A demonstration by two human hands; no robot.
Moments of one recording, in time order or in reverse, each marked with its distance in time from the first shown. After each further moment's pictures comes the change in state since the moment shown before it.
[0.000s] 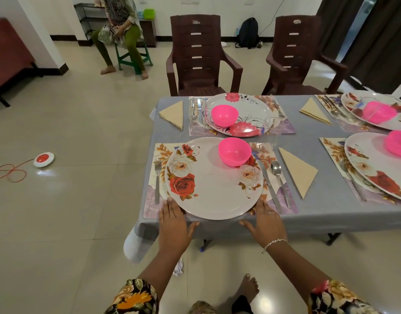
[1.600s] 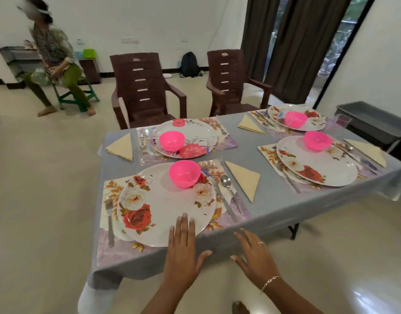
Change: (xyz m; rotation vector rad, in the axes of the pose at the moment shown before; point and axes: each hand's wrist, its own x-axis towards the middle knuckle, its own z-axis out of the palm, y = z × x) left_hand -0.010 0.080 0.036 0.083 0.197 0.588; right_hand -0.073 0.065 0.016 0.011 0.285 -0.023
